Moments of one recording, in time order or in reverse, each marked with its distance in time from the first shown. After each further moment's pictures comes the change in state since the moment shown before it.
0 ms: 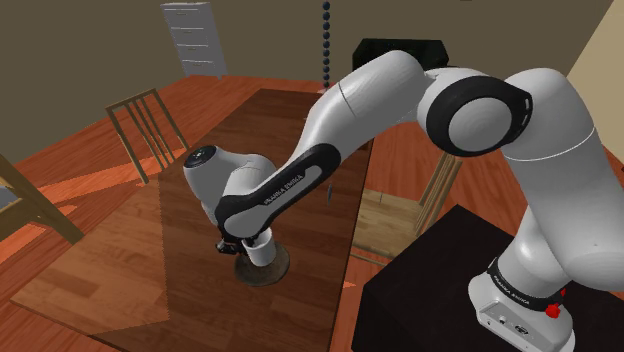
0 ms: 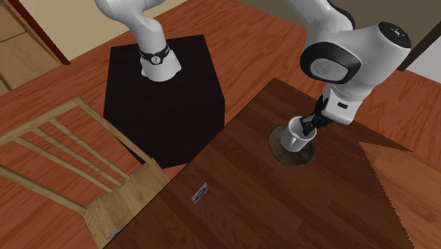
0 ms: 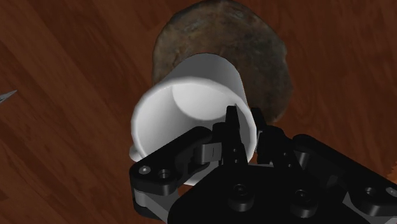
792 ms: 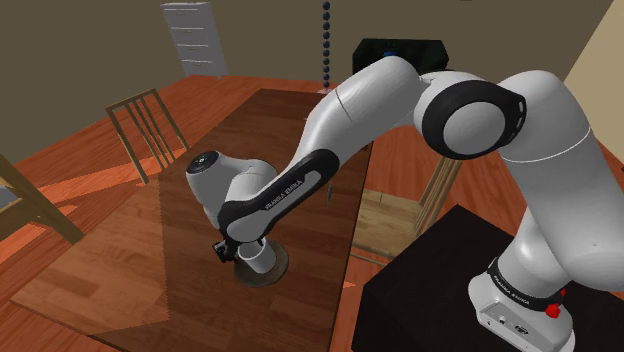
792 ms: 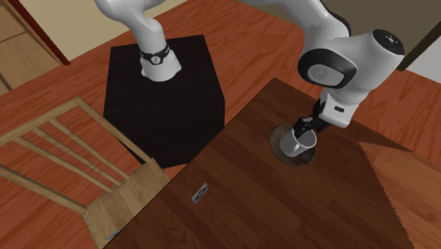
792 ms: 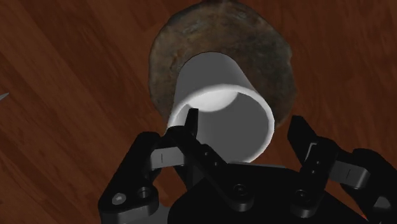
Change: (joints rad) arm 0.003 0.021 -0.005 -0.003 -0.006 0.024 0.004
